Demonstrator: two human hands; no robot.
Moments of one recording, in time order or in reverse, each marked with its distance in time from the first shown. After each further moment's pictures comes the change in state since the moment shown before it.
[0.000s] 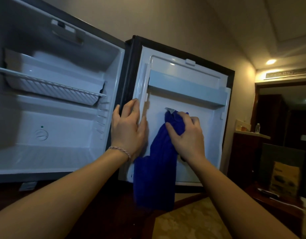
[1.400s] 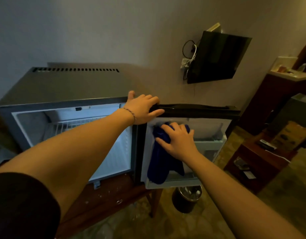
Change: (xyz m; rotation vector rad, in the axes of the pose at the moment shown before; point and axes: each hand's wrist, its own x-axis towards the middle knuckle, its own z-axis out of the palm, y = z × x) left_hand 0.340 0.037 -0.050 0.409 -1.068 0.072; right_hand 0.213 -0.146 -0.072 -0.367 -0.896 0.018
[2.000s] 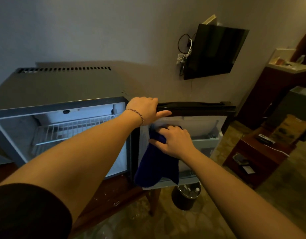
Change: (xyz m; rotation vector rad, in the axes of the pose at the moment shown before) left_hand 0.031 0.029 0.013 0.130 -0.033 -0.042; right_hand 0.012 0.011 -0.006 0.003 -0.148 -0.035
